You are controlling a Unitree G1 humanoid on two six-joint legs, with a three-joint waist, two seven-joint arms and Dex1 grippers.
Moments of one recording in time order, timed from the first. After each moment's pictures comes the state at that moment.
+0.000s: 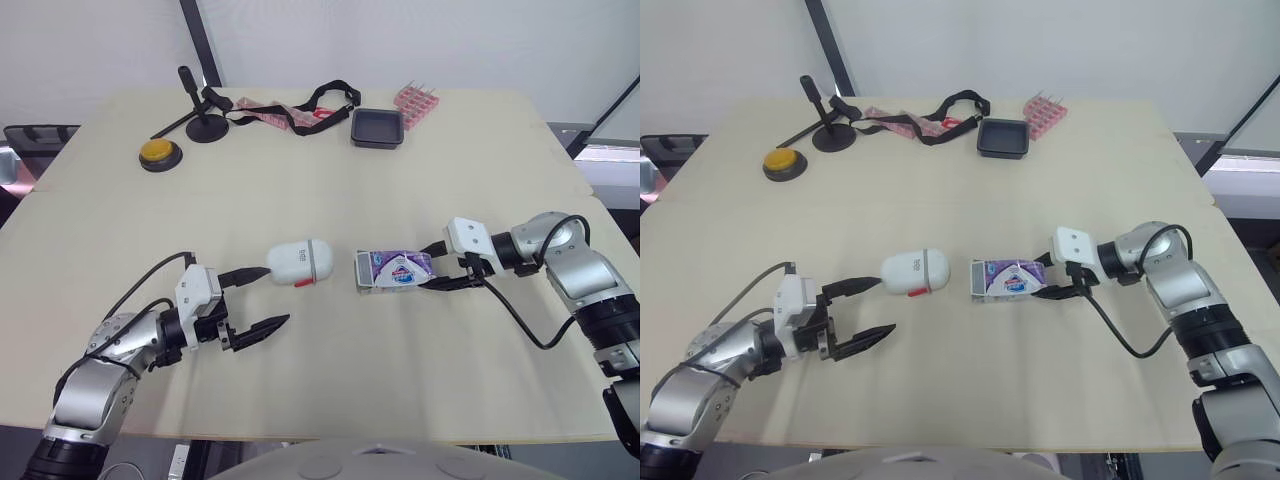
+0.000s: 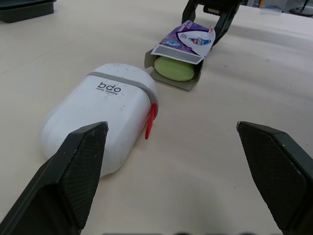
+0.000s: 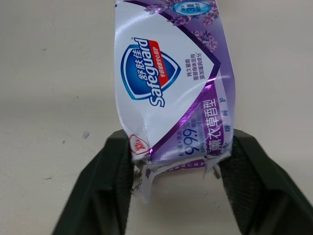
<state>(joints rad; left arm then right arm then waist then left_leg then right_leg) 0.18 0.58 0.06 -0.30 -0.48 0.10 -1.02 -0.48 -0.75 0.24 0.21 0.15 0.06 1.39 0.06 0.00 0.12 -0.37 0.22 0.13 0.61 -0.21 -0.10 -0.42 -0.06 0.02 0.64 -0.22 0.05</state>
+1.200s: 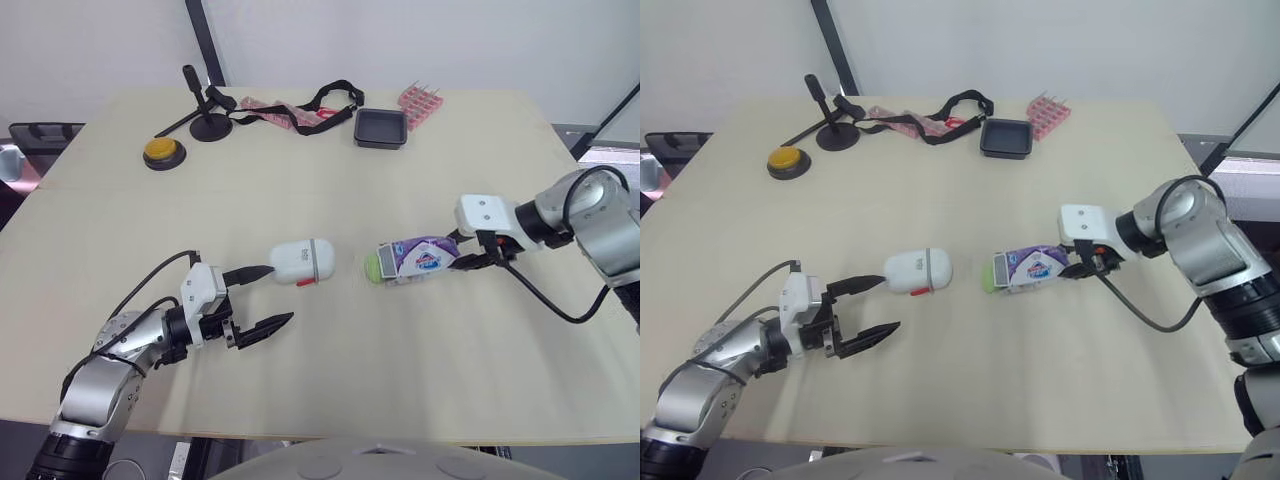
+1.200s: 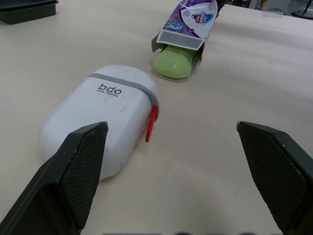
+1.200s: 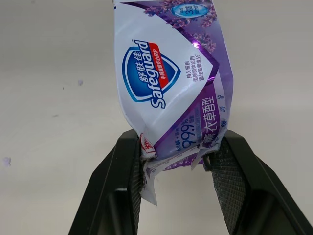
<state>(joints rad) 0.15 0.57 0.03 -0.29 -0.48 0.10 -1.01 -0.62 -0.96 0.31 -0.02 0.04 0.35 1.45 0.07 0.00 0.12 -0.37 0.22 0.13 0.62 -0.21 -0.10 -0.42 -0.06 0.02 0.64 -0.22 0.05</state>
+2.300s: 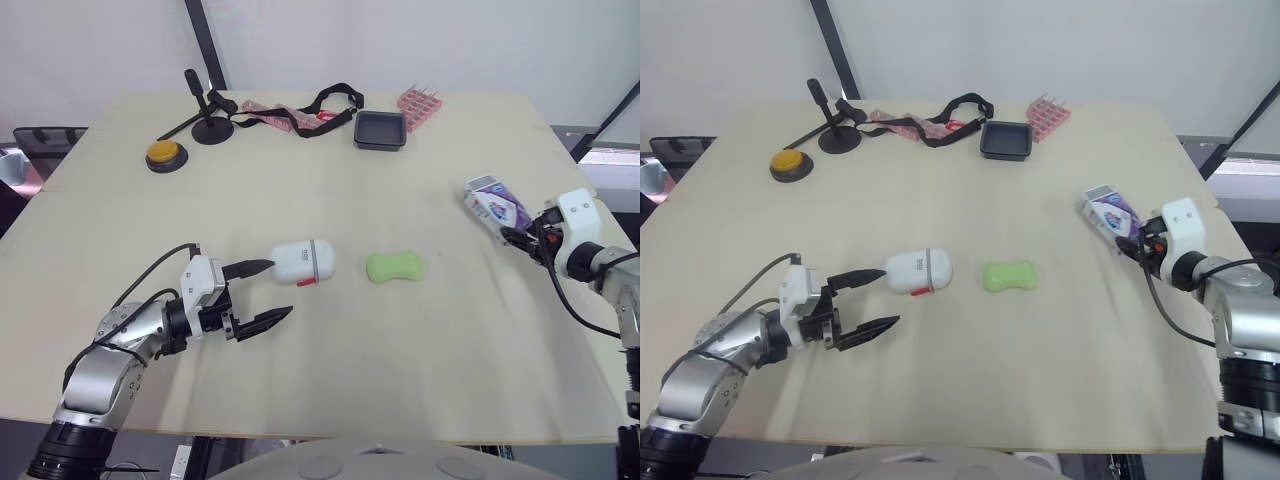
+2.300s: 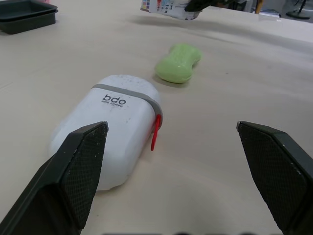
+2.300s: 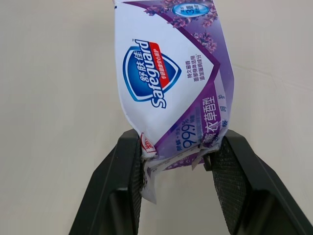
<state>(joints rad) 0.11 0.57 0.04 -0.25 -0.50 0.10 -1.06 -0.21 -0.60 -0.35 -0.03 0.26 0.76 0.52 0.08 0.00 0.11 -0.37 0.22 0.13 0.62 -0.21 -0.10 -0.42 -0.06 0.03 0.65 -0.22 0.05</state>
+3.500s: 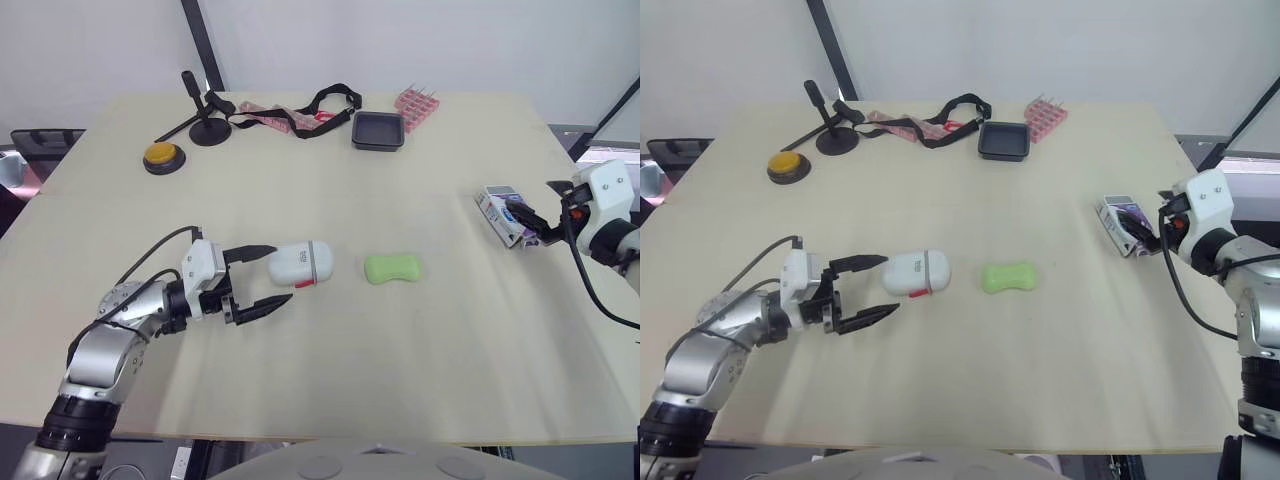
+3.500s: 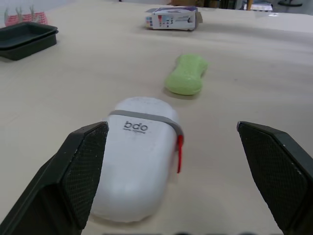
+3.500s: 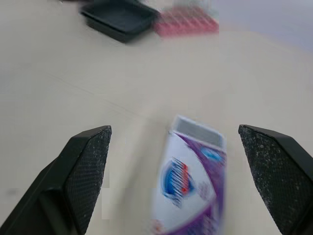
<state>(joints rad) -0.05 0.59 0.02 -0.14 -0.45 0.06 -1.09 -0.21 -0.71 -0.37 -0.08 0.40 0.47 0.77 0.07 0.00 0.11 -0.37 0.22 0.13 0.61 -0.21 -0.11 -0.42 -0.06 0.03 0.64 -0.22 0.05</state>
